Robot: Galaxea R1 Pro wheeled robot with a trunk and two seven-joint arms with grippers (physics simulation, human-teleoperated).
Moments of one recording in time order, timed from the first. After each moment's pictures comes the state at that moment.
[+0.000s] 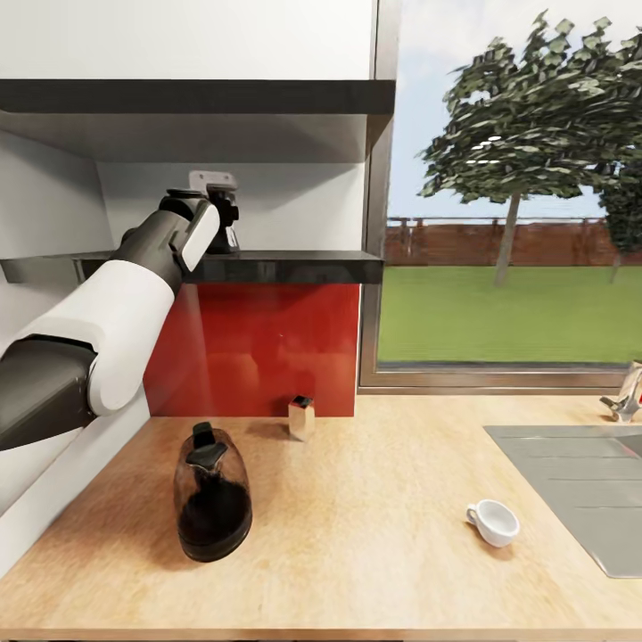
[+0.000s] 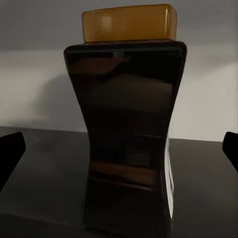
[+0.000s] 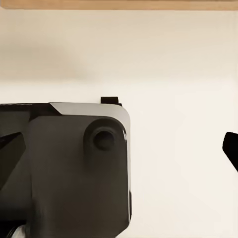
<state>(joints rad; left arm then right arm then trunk) -1.68 -0.05 -0.16 -0.48 0.13 0.51 0.34 -0.13 -0.02 -0.09 -0.03 0.08 -0.05 -0.05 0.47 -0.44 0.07</state>
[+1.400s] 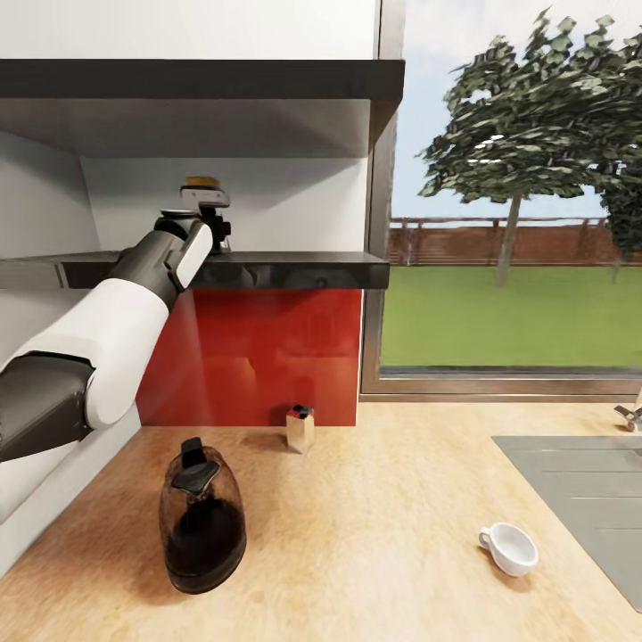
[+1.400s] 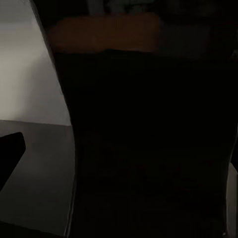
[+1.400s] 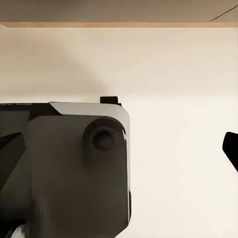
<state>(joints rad) -1.62 -0.02 -0.17 -0.49 0.14 0.48 0.34 -0.13 -0.02 -0.09 -0.03 0.08 -0.05 -0.05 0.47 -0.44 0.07</state>
